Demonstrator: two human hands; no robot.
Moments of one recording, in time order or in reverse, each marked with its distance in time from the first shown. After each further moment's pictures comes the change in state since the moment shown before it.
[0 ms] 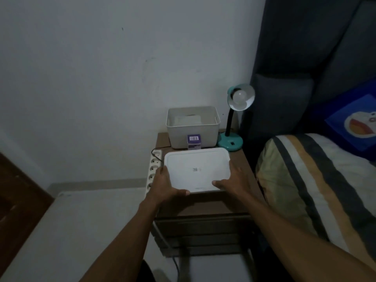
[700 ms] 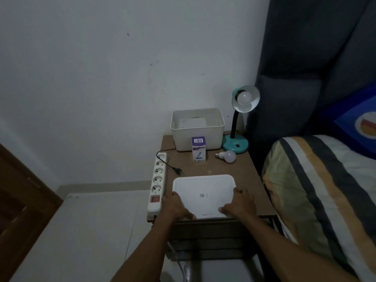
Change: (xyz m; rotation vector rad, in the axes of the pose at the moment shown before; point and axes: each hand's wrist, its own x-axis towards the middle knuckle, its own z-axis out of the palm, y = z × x) left_hand -0.009 -0.022 0.052 0.262 -0.236 -0.327; right_hand -0.037 0.015 0.019 -0.384 -0.182 0.198
